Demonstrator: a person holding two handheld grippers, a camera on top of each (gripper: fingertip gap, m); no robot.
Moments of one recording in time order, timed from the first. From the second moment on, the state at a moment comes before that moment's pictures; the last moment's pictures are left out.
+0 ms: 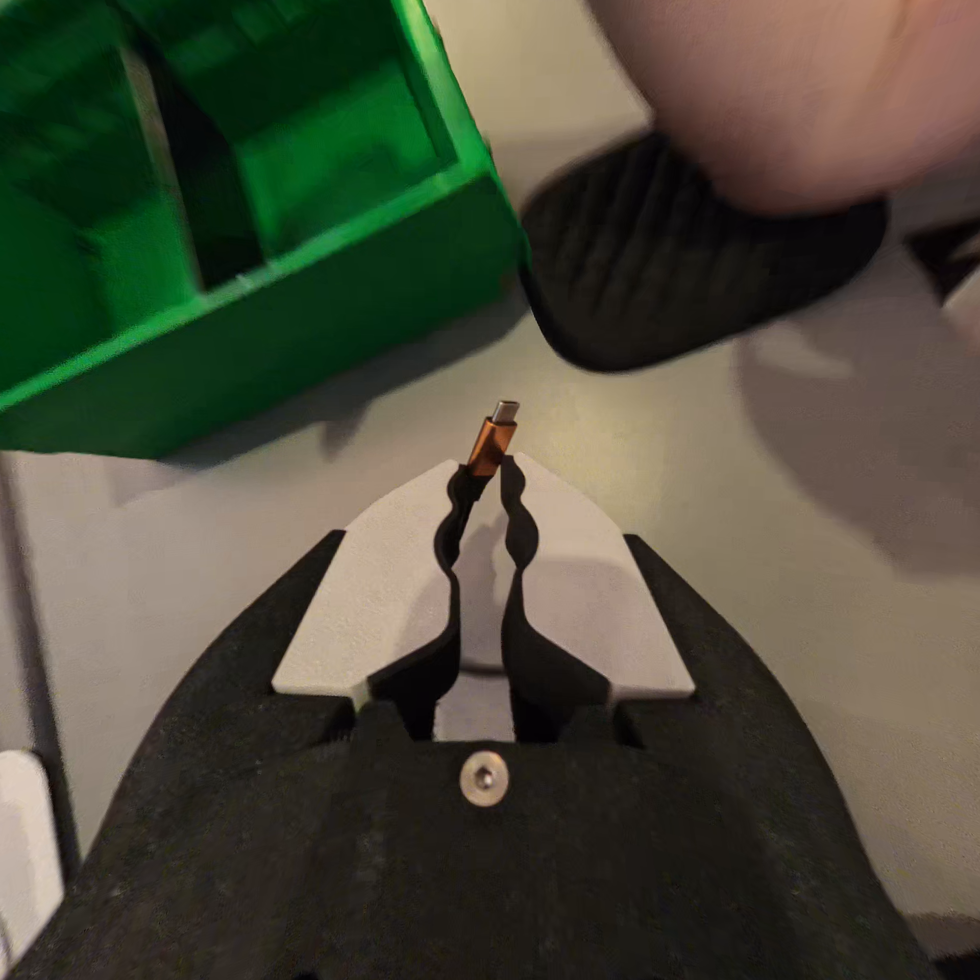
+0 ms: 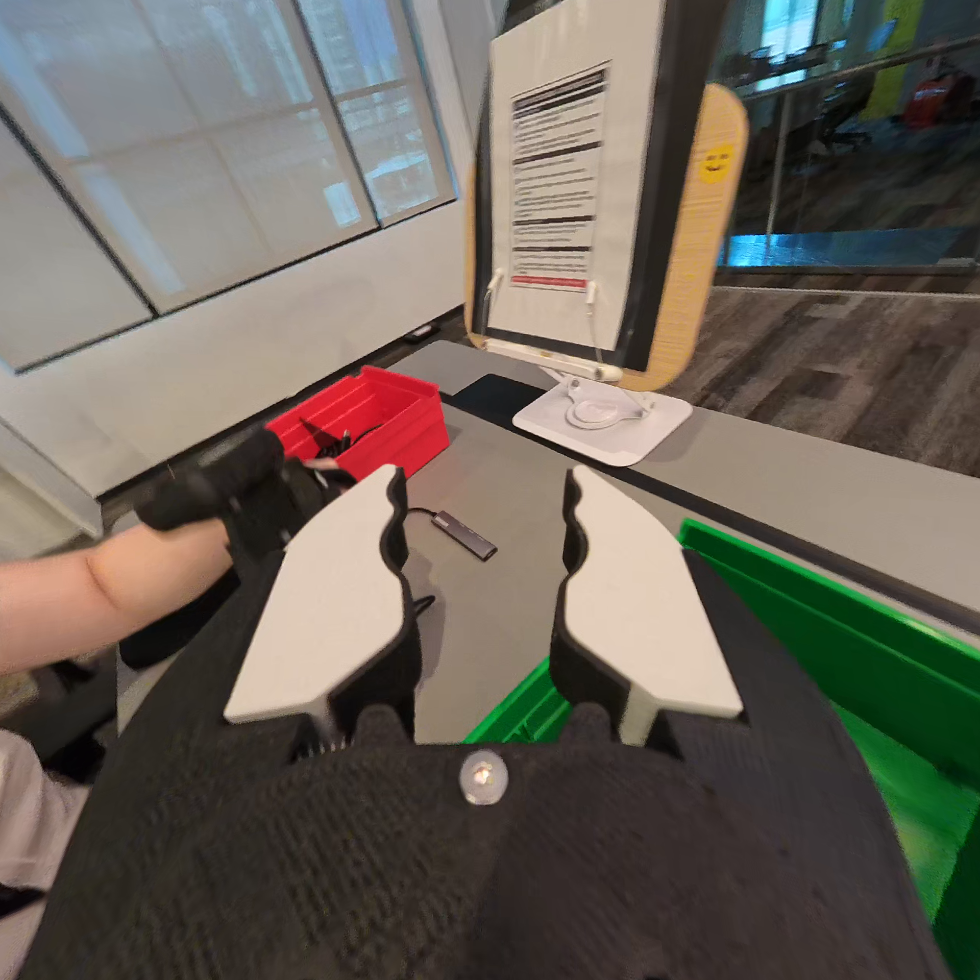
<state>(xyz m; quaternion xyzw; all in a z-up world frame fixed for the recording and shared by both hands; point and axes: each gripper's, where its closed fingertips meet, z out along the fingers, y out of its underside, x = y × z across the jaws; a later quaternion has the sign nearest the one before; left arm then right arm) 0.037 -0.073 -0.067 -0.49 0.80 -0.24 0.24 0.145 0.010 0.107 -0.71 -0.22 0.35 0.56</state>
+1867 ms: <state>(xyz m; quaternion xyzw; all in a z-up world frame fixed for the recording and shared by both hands) -0.102 0.002 0.145 -0.62 0.37 -0.32 0.62 -0.154 -0.051 0.063 -0.64 -0.50 0.40 0.42</state>
